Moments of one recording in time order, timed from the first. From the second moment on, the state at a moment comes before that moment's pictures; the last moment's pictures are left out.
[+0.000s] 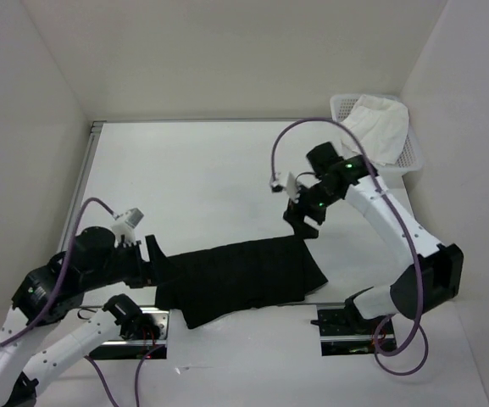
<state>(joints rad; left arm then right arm) -0.66 0.48 0.92 -1.13 0.24 -0.82 0.48 1.42 1.31 -1.25 -0.48 -0.82</state>
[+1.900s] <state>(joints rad) -0.66 0.56 0.45 -0.15 -0.76 -0.13 -0.14 0.75 1.09 -0.74 -0.38 -0.12</state>
